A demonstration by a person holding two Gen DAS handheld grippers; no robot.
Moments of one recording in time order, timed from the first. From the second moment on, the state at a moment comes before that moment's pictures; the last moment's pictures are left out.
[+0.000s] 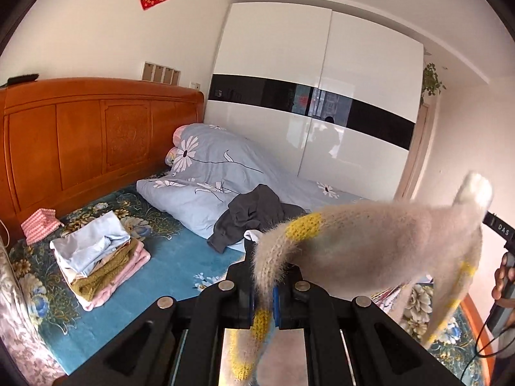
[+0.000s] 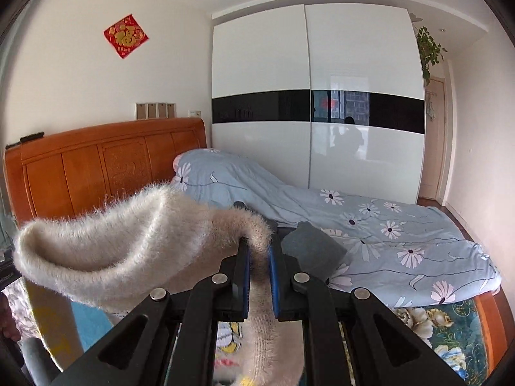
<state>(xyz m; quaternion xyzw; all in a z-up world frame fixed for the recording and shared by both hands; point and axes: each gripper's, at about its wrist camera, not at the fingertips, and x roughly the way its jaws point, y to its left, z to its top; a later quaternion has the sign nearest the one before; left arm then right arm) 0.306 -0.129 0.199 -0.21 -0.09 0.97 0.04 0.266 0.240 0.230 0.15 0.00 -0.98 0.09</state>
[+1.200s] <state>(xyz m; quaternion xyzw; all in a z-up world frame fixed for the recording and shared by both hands) 0.105 -0.134 -0.032 -0.49 -0.10 0.86 -0.07 -0.015 0.219 -0.081 0.55 -0.10 -0.83 0.02</state>
